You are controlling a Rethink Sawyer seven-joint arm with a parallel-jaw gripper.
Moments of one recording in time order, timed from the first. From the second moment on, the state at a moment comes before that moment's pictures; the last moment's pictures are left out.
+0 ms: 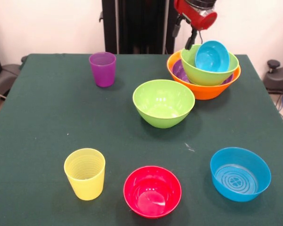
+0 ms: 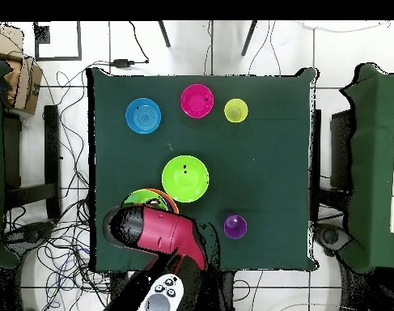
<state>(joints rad) 0.28 -0.65 -0.43 1.90 0.24 0.53 2.47</state>
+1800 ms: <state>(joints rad) 0.39 -0.59 -0.42 1.80 0.28 0.53 2.47</state>
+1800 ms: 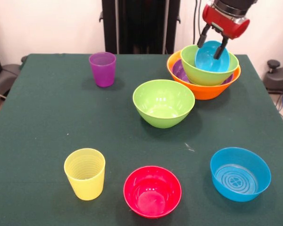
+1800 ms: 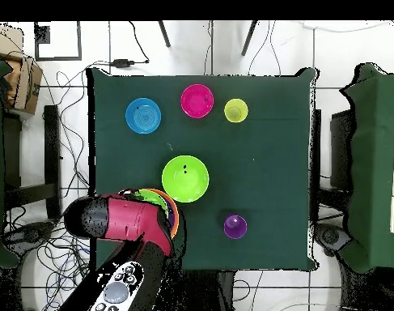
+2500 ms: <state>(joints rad) 0.40 -0.55 -0.42 1.85 0.28 0.43 2.47</state>
